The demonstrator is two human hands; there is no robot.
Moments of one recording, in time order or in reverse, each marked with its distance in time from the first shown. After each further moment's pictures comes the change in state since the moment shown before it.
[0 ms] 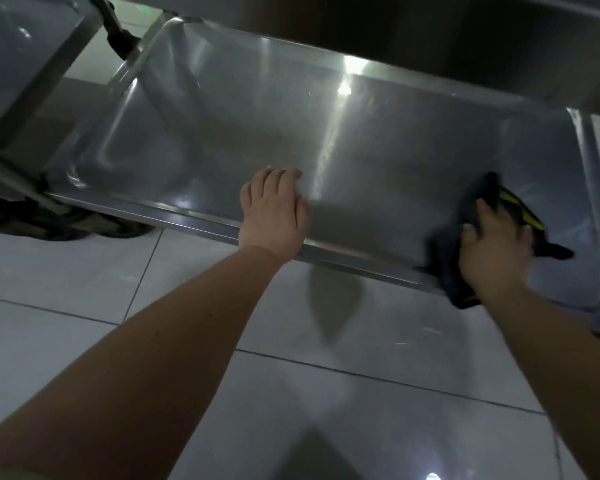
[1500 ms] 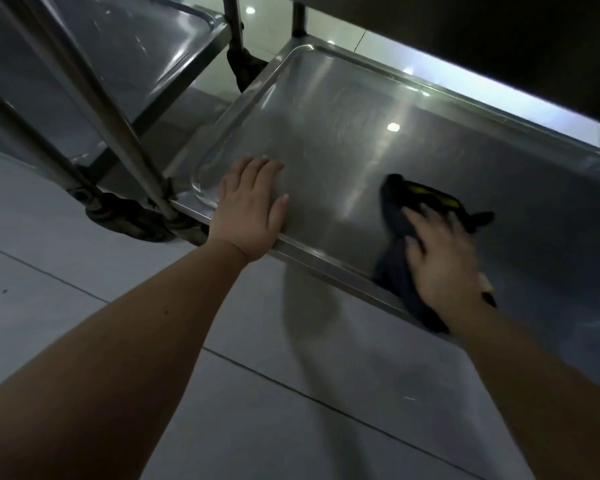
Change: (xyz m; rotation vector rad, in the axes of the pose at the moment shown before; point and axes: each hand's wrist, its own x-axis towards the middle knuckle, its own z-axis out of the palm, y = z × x) left_hand 0.023 -0.189 -0.081 0.054 0.041 -0.040; right_hand -0.030 -0.217 0.043 -0.001 0.005 -0.662
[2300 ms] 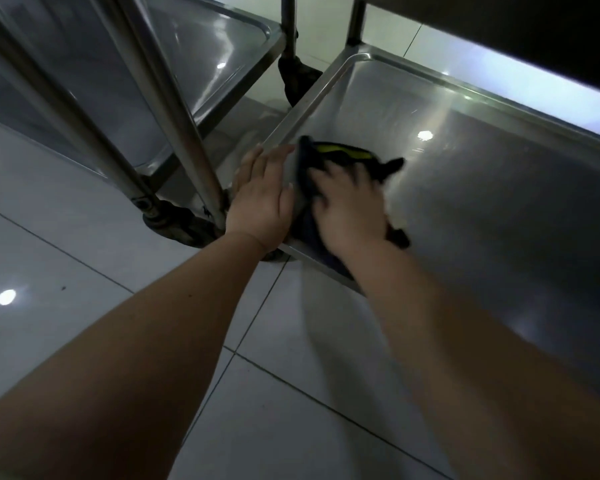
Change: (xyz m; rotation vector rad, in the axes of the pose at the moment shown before) left_hand 0.018 -0.050 -0.029 -0.129 0.051 -0.157; right_hand 0.088 -0.199 0.027 0.018 -0.112 -0.202
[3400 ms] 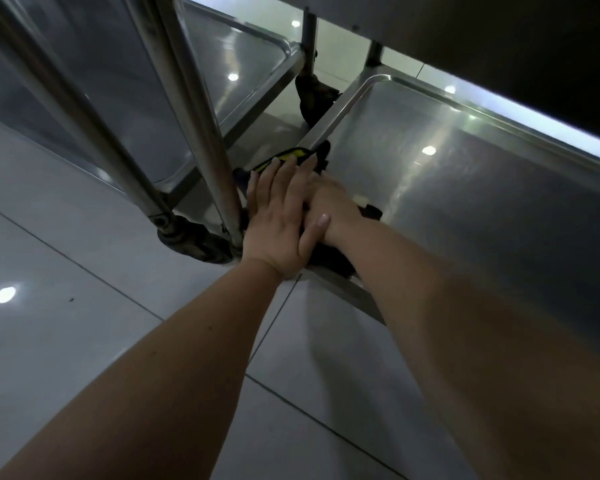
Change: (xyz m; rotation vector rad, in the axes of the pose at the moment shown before) left_hand -0.002 -0.005 0.001 0.064 0.069 0.120; right_hand 0.059 -0.040 -0.003 0.118 -0.196 -0.366
